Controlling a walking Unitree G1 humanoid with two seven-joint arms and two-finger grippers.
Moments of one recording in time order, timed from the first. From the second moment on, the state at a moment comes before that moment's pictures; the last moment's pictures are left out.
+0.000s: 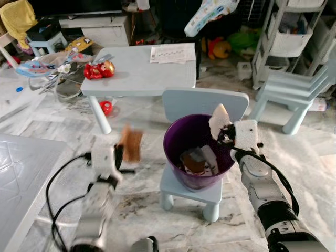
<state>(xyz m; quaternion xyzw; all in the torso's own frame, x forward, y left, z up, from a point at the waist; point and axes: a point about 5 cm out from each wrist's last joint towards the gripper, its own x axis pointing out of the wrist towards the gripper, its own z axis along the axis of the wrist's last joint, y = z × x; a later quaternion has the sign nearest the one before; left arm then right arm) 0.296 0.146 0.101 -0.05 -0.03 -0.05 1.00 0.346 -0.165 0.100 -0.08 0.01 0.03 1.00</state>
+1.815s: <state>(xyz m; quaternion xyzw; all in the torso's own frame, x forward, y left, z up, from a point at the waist) 0.302 0.132 0.112 -0.08 -0.03 -0.09 0.99 0.339 -0.175 0.104 -0.11 0.01 -0.06 0.99</state>
